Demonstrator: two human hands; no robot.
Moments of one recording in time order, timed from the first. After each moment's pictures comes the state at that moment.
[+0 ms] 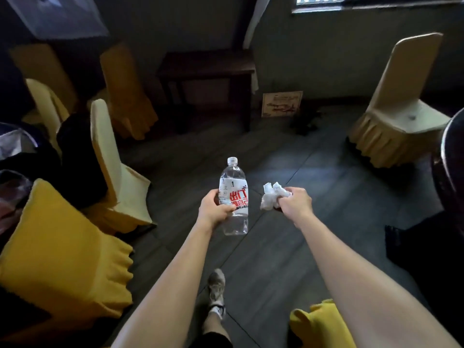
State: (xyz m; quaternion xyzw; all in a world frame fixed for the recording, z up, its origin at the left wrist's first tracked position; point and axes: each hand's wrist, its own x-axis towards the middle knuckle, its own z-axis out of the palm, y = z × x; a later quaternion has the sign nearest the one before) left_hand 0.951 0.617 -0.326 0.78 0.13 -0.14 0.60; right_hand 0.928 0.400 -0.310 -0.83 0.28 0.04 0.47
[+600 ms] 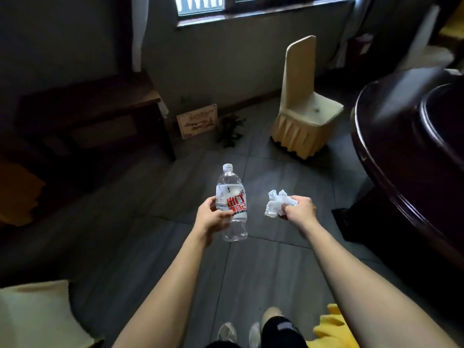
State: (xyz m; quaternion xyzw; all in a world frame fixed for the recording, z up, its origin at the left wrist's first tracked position) left_hand 1.260 0.471 -0.331 0.68 0.00 -0.36 0.64; right_hand 1.124 0.276 -0.310 -0.72 0.51 -0.09 0.46
